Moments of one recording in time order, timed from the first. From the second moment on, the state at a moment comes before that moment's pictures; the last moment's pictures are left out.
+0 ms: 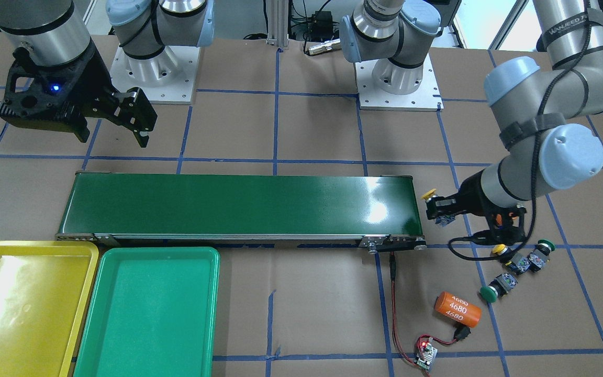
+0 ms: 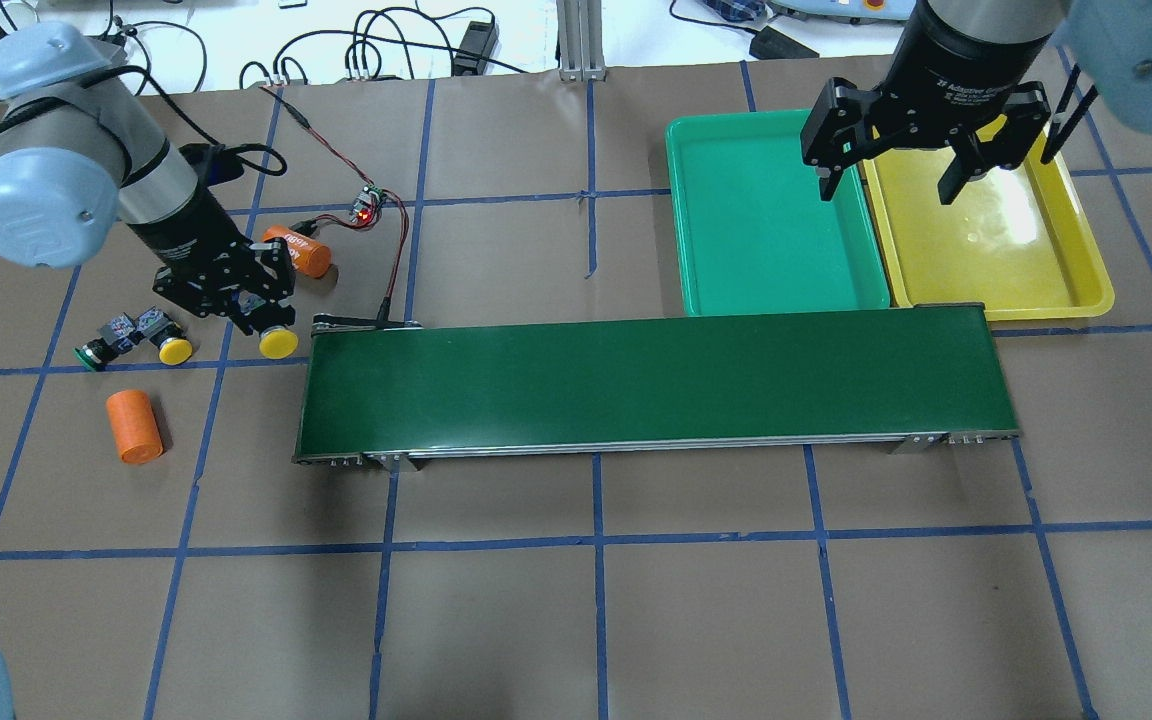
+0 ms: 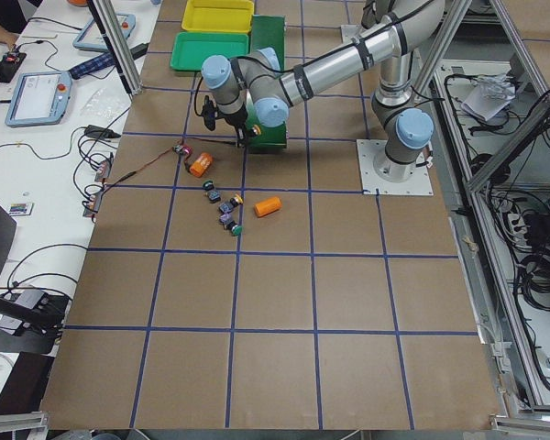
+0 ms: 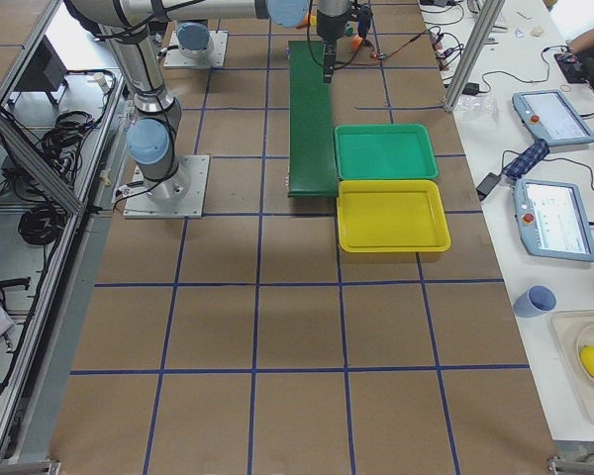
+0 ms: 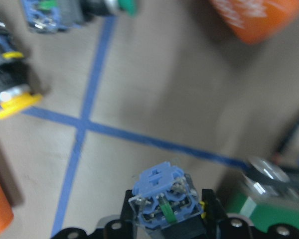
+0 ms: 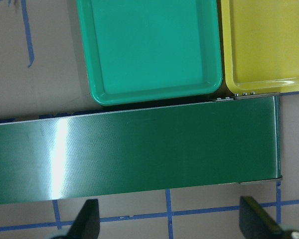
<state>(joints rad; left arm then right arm) -1.37 -1.84 -1.70 -1.41 1.49 0.12 1.57 -1.53 1.49 -1.55 -1.56 0.09</state>
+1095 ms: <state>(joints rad) -1.60 -1.85 -1.84 -1.22 1.56 0.28 1.57 -1.53 1.49 -1.55 -1.56 0.09</state>
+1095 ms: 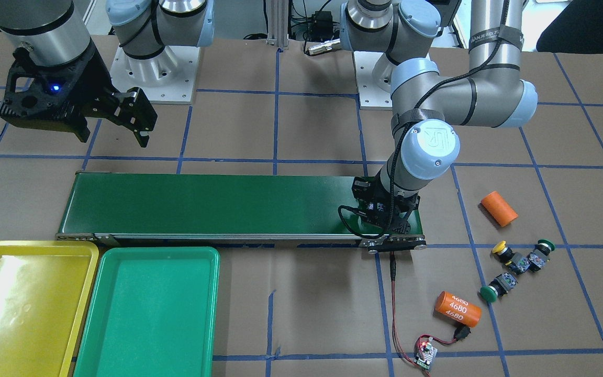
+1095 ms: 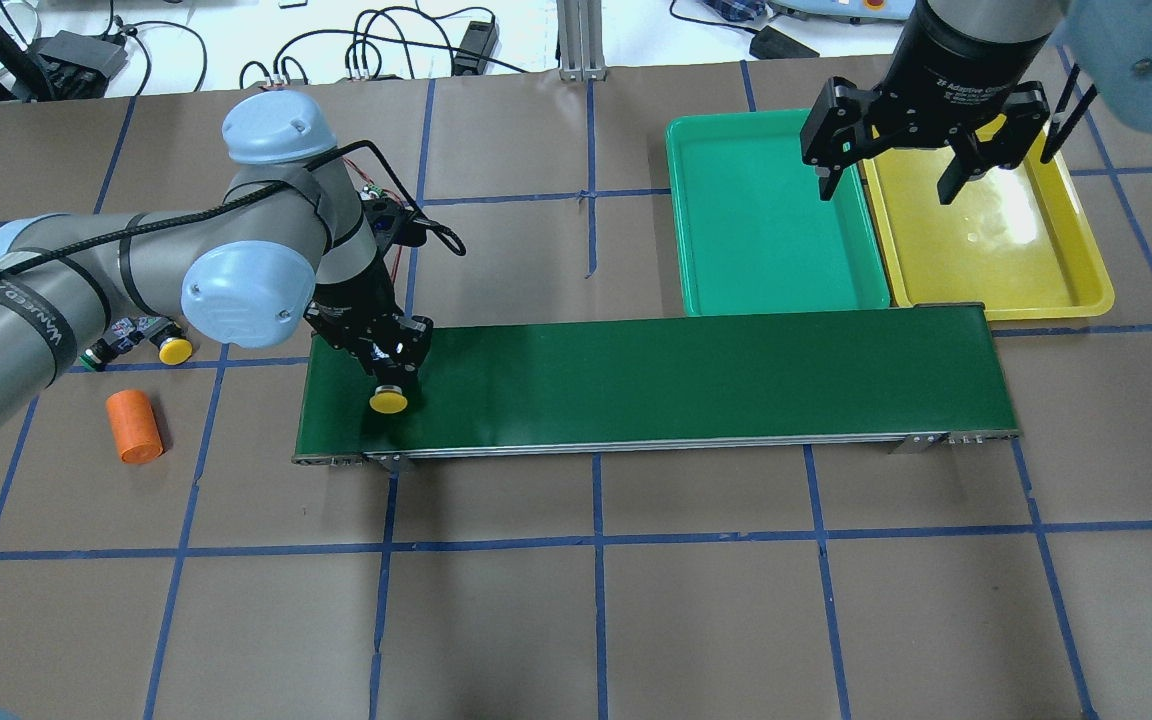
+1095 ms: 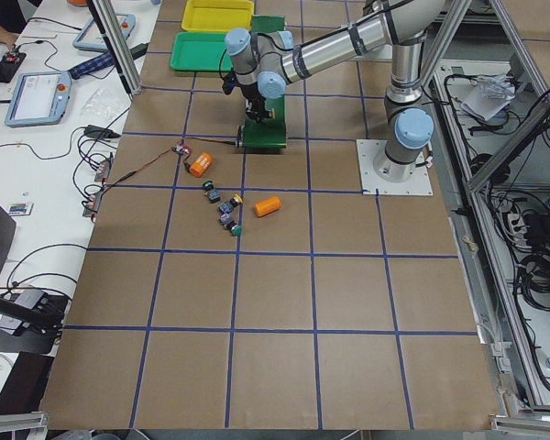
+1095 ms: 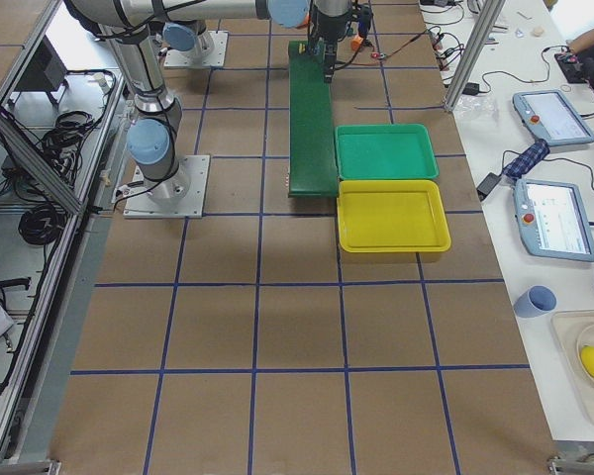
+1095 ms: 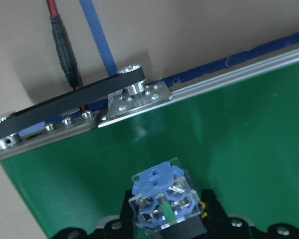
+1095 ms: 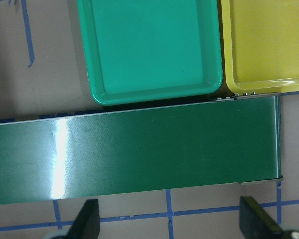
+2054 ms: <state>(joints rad) -1.49 -2.01 -1.45 -1.35 1.53 0.11 1.57 -1.53 1.49 -1.55 -1.56 0.09</state>
